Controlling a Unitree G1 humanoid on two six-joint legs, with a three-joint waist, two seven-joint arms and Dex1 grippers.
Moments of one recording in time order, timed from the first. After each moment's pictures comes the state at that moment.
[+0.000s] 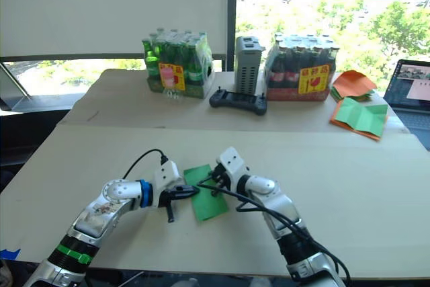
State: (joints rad) left arm -0.34 0.52 -0.24 -0.06 -0.16 0.40 -0.93; right arm -0.44 -0.25 0.28 0.00 0.10 0.55 0.57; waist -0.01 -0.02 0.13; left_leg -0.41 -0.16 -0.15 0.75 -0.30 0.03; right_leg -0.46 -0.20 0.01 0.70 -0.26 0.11
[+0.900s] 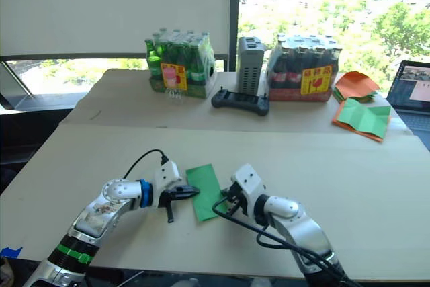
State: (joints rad) left arm -0.34 0.53 -0.24 -0.06 -0.16 0.40 -0.94; right arm -0.19 -0.40 0.25 -0.39 0.18 0.75 0.58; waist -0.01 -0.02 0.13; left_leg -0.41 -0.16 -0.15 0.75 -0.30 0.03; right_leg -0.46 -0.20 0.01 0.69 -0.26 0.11
